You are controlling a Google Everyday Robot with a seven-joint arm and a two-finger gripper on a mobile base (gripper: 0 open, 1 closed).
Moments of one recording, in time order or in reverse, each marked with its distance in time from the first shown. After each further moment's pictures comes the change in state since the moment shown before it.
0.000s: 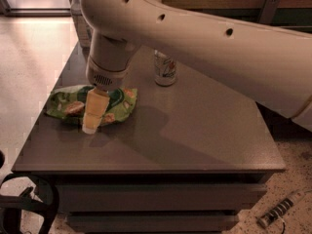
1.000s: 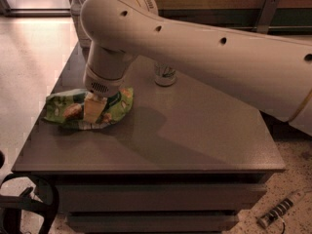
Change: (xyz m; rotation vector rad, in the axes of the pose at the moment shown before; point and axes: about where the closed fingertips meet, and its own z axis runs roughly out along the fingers) arm -0.006 0.005 0.022 -0.007 -0.032 0.015
